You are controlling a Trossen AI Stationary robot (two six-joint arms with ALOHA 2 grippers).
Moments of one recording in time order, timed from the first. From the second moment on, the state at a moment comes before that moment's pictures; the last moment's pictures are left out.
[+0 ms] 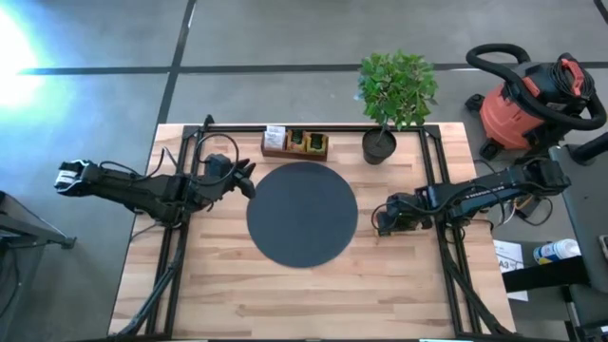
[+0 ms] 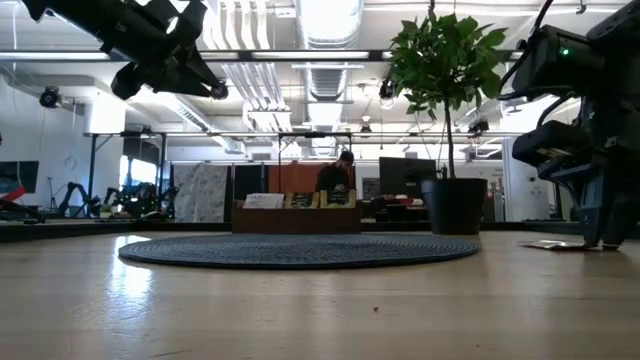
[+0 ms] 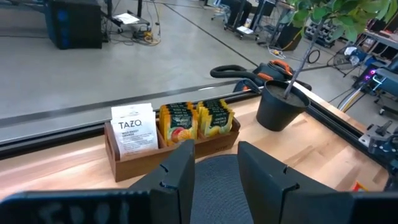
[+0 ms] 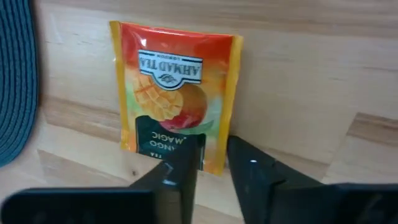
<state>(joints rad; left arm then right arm) -0.09 0.86 0.59 -0.13 -0.89 -0.65 0.04 1.10 0.36 -0.54 -0.10 1.53</state>
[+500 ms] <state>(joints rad) -0.09 0.86 0.59 -0.12 -0.88 -0.65 0.04 1.11 0.40 -0.53 0.12 1.45</state>
